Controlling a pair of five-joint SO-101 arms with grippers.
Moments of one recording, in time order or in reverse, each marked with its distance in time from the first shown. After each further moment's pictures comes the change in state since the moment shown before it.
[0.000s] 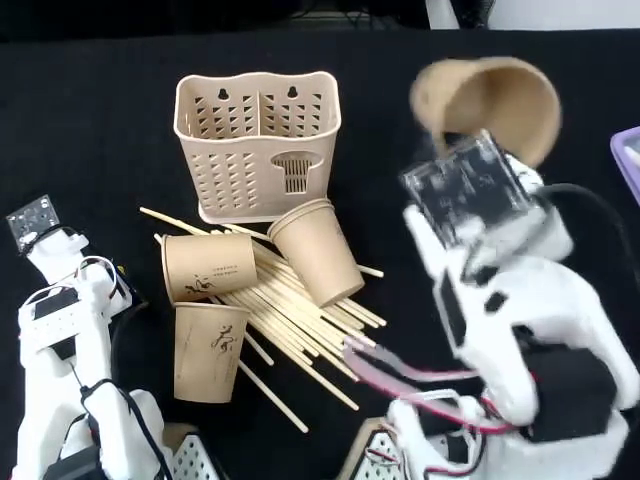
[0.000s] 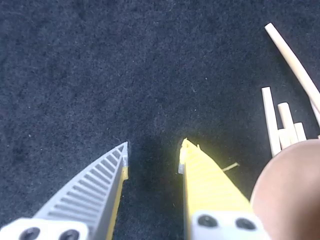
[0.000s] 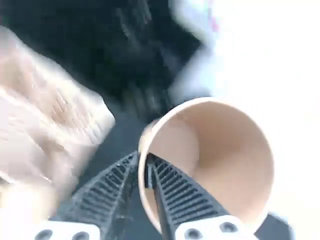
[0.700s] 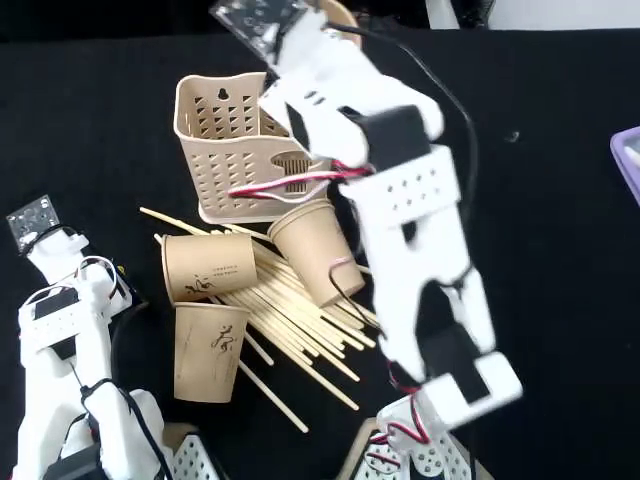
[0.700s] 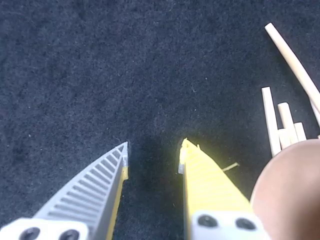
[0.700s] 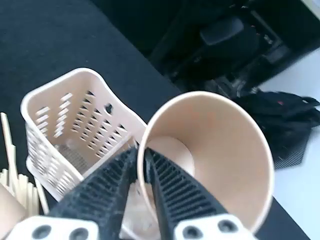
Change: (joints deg) left arm 0.0 0.0 0.0 0.0 0.0; right arm -12.1 56.8 -39.7 1.7 -0.9
